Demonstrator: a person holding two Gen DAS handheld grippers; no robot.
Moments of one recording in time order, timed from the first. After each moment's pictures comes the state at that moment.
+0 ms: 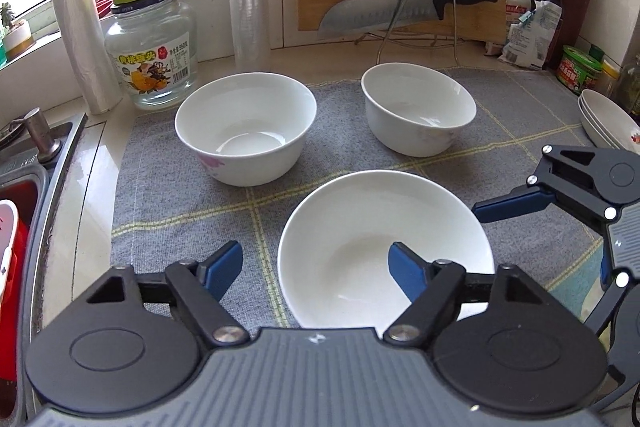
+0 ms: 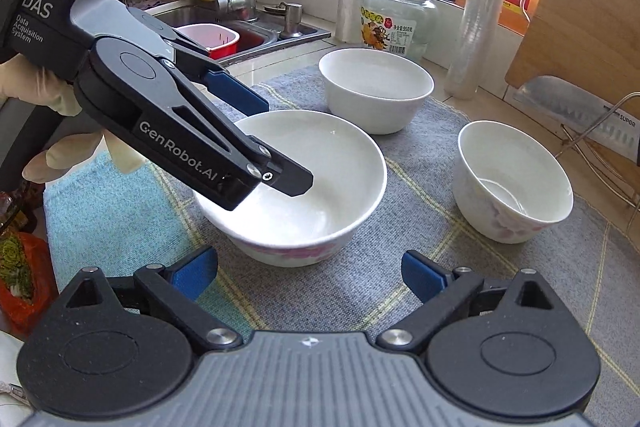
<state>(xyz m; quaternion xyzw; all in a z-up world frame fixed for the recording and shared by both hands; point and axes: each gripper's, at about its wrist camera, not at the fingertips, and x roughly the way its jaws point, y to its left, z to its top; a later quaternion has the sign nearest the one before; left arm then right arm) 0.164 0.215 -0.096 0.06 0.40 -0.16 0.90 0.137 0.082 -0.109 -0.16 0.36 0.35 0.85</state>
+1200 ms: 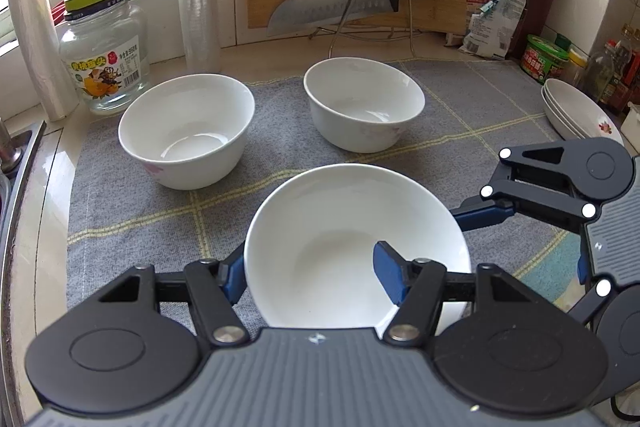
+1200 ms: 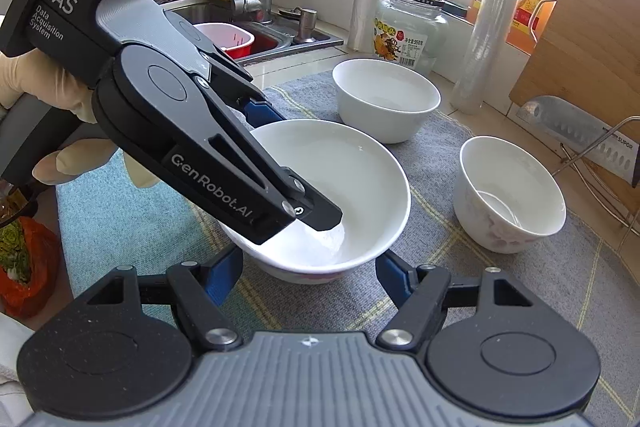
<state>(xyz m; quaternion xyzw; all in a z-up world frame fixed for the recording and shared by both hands) 0.163 0.193 -0.089 0.06 0.41 -0.21 0.88 0.124 0.076 -0.099 -0.18 0.35 0.36 0.84</state>
